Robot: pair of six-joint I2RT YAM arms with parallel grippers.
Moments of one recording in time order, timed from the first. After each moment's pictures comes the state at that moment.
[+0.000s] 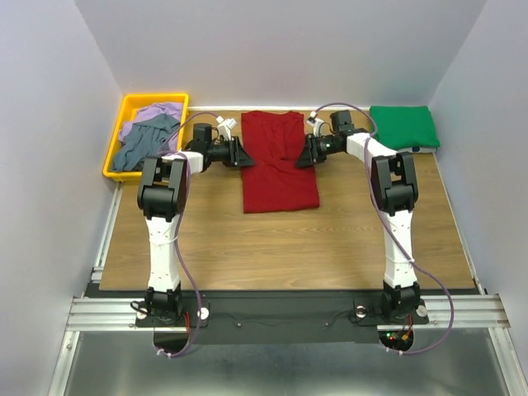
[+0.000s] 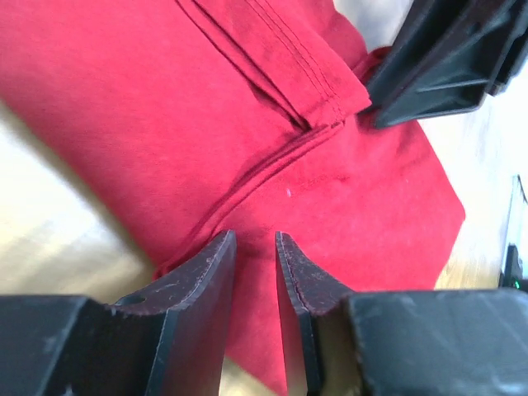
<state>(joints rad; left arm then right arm) -0.16 2.27 1.47 0.17 0.90 -0.30 0.20 2.41 1.89 -0.45 -0.89 -0.01</state>
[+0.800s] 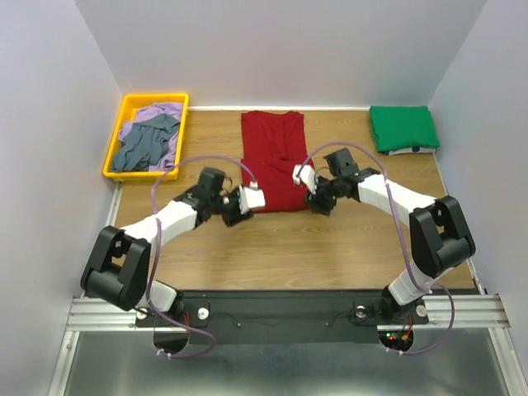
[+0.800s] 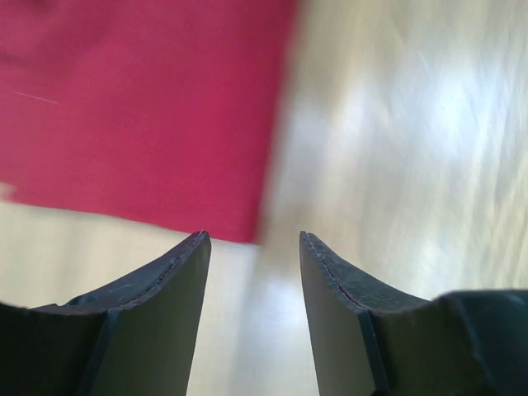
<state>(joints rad) -0.40 1.39 0.79 -0.17 0.57 0.80 0.40 1.63 1.11 -0.44 -0.46 -0.75</state>
